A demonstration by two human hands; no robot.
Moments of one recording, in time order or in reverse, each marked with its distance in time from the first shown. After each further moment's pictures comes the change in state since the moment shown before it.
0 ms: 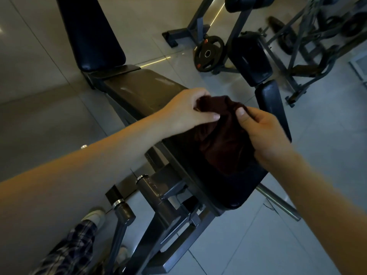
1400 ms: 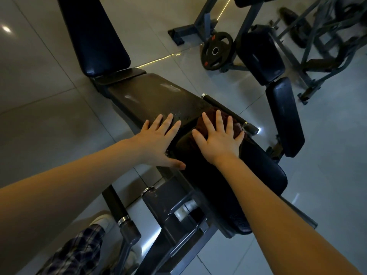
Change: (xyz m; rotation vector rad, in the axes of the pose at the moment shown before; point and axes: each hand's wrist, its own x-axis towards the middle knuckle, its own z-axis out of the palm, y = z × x) left_hand -0.002 -0.097 -0.034 0.958 -0.514 -0.291; right_hand 0.081 0.074 0.067 -1.227 -0.125 0.146
